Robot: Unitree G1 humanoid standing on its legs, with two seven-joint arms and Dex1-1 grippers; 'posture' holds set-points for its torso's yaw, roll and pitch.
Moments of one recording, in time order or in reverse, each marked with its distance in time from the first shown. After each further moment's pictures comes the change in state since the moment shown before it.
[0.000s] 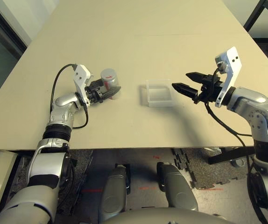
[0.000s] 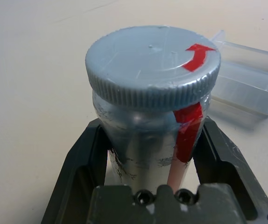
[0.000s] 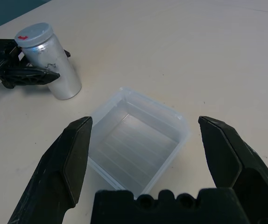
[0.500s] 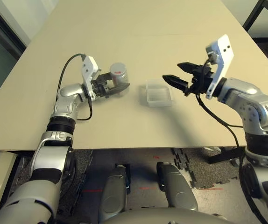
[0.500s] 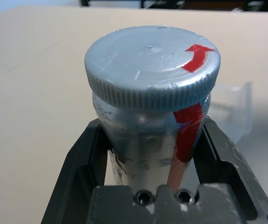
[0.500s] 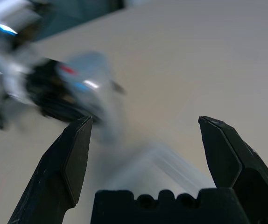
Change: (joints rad) left arm -0.130 -0.061 -0.070 -0.084 -0.001 0.080 -0.107; right arm -0.202 0.134 0.150 -0.045 -0.014 0.021 -0.075
